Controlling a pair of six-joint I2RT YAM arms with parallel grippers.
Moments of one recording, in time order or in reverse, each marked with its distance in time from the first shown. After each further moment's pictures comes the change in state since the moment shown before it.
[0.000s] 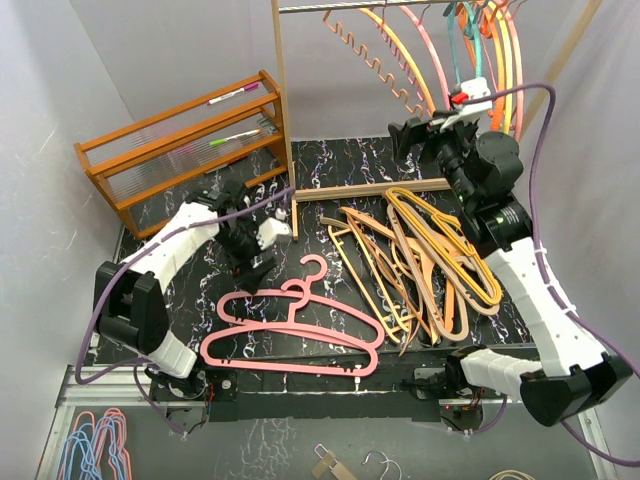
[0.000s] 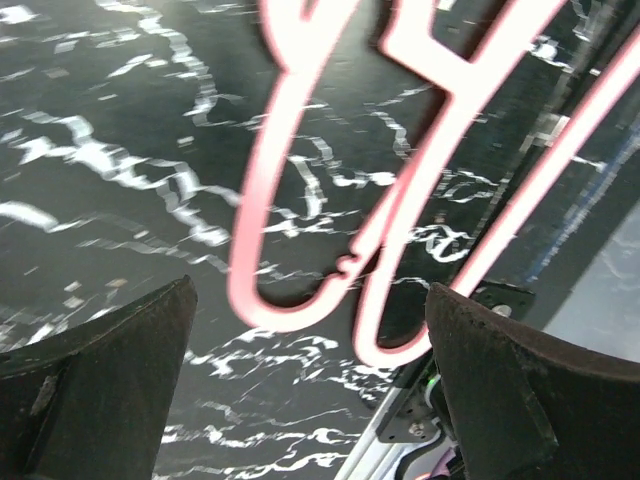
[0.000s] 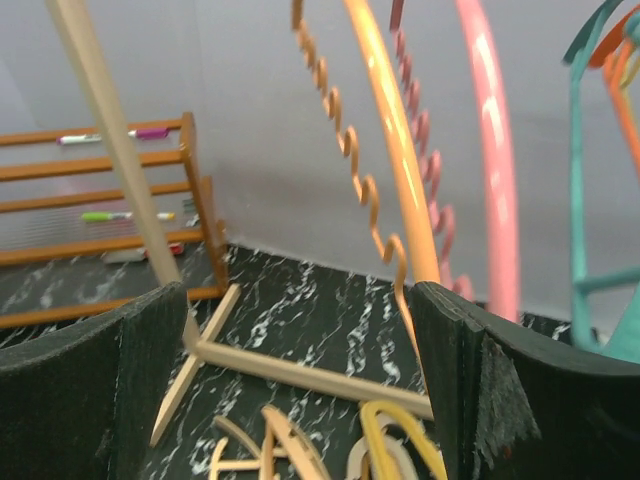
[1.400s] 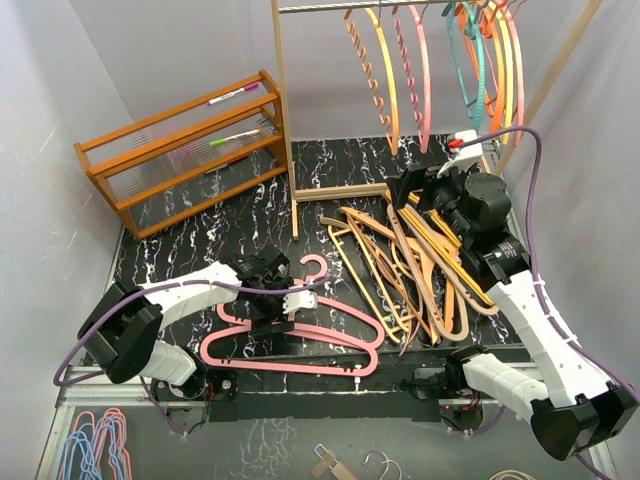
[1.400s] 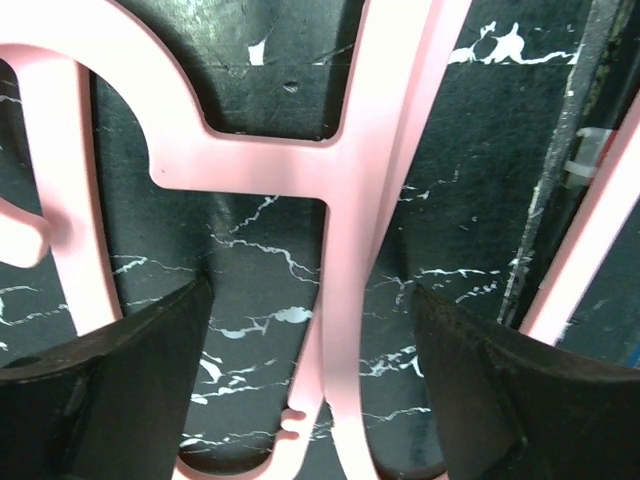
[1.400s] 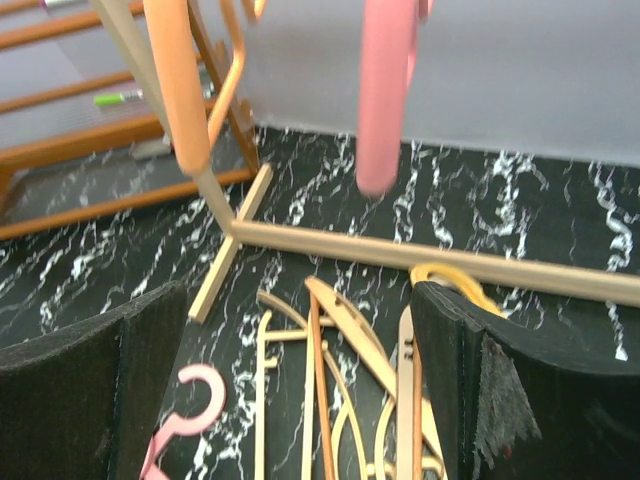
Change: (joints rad) left arm -0.403 -0.150 -0.524 0.484 -0.081 -0.024; right arm 0.000 -0.201 -0.310 -0.093 -0.028 0.156
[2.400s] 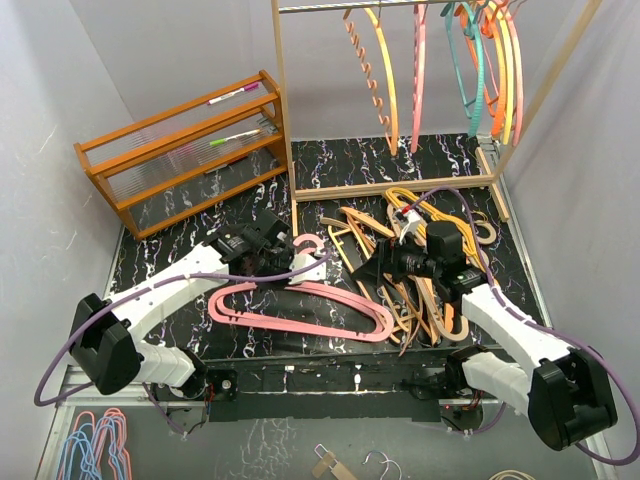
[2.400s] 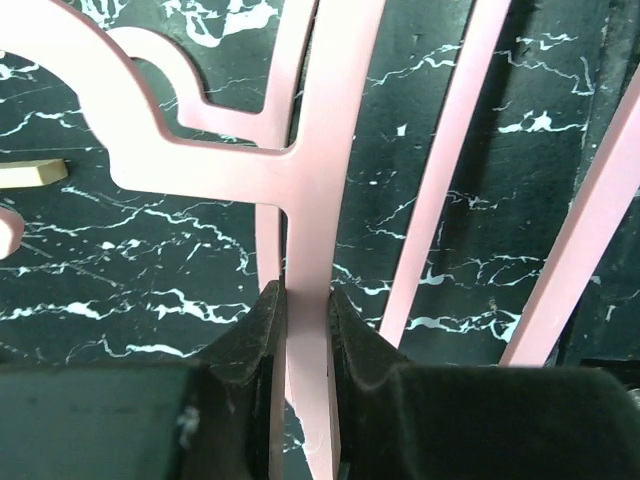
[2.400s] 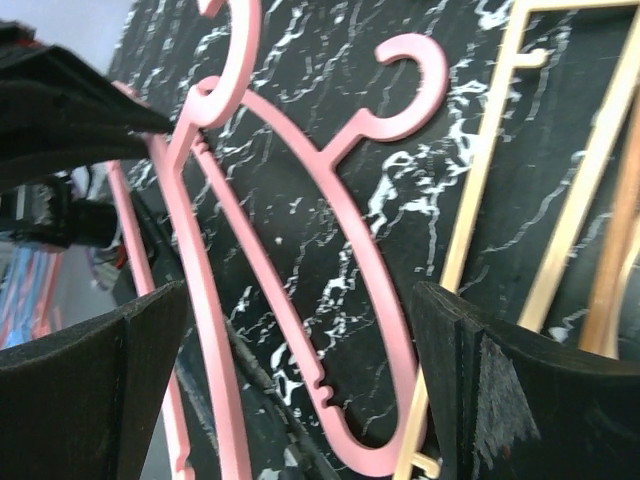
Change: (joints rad) left arm 0.000 -0.077 0.296 -0.149 -0.037 0.080; right arm 0.000 0.044 -0.520 0.116 -0.628 0.241
